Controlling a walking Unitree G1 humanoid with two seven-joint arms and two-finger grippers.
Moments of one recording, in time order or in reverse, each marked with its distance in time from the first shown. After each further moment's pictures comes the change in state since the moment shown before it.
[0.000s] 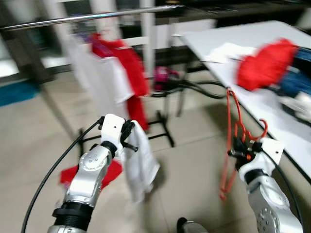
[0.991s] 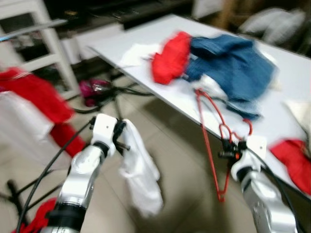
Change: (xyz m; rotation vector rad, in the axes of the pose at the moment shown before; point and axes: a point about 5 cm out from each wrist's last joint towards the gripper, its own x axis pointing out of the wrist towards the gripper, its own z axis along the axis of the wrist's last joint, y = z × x) left arm -0.008 0.016 -0.003 0.029 0.015 0.051; right arm 0.011 -0.003 -0.017 -0.163 0.118 0.037
